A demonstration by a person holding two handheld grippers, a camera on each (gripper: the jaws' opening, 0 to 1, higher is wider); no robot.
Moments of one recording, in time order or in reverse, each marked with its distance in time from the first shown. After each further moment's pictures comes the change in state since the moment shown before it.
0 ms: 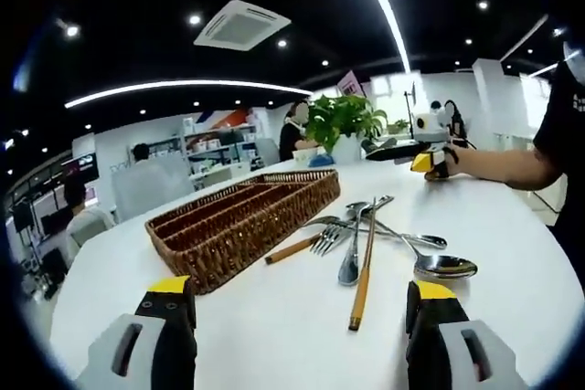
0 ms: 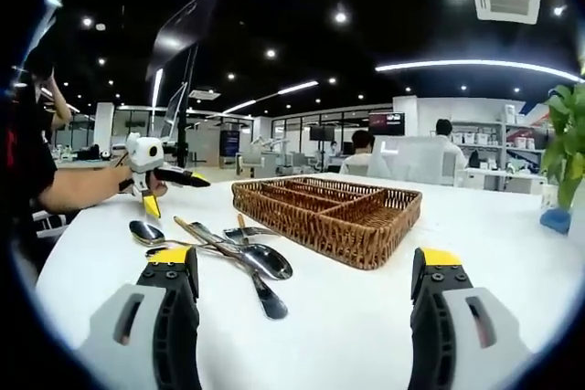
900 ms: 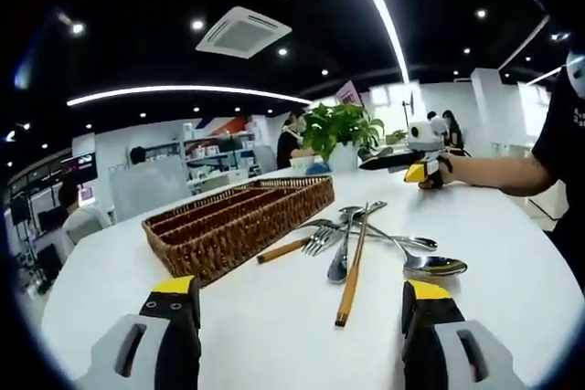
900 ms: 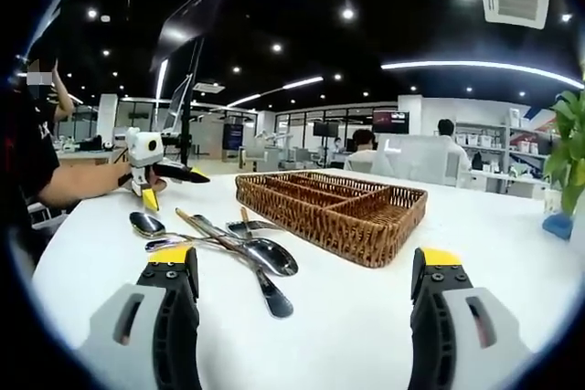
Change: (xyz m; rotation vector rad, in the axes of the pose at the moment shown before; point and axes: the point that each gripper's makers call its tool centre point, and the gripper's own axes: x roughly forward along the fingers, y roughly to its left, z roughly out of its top) left arm -0.005 -0.009 -0.003 -0.039 -0.051 -0.018; right arm 0.003 0.006 -0.005 -0.030 0.022 0.015
